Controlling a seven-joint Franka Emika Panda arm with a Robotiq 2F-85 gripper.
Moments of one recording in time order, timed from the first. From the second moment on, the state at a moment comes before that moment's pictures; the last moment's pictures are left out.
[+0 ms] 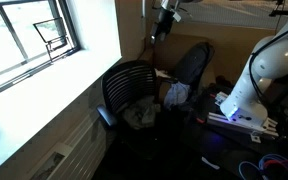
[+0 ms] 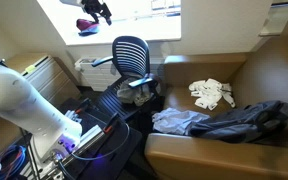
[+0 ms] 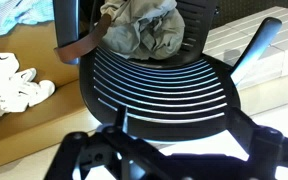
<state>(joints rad) 0.06 -0.35 0.02 -2.45 0.14 2.35 0.02</state>
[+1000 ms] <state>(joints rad) -0.04 -0.24 0.05 -2.45 -0.20 2.38 0.26</state>
